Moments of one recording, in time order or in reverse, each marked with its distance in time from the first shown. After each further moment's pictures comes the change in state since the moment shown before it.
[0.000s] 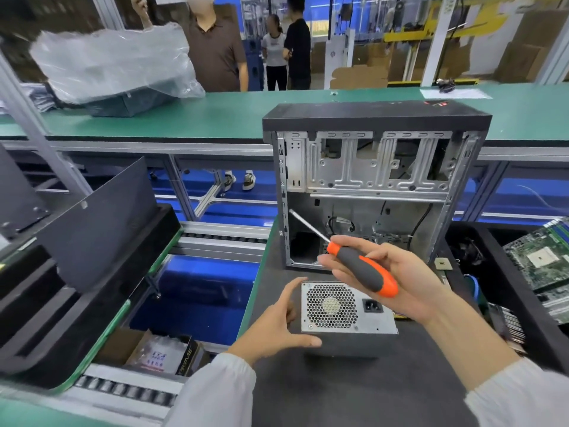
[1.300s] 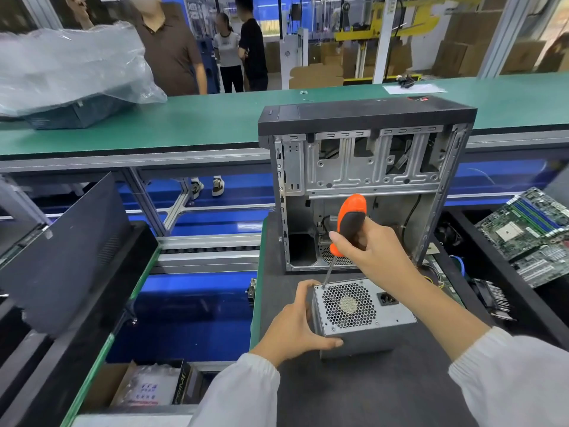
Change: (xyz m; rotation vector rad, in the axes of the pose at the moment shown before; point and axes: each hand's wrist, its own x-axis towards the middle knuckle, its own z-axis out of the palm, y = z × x) left_hand 0.025 -0.017 -0.012 0.165 -0.045 0.138; right_hand 0.050 0.021 0.036 -1.489 0.682 -0.616
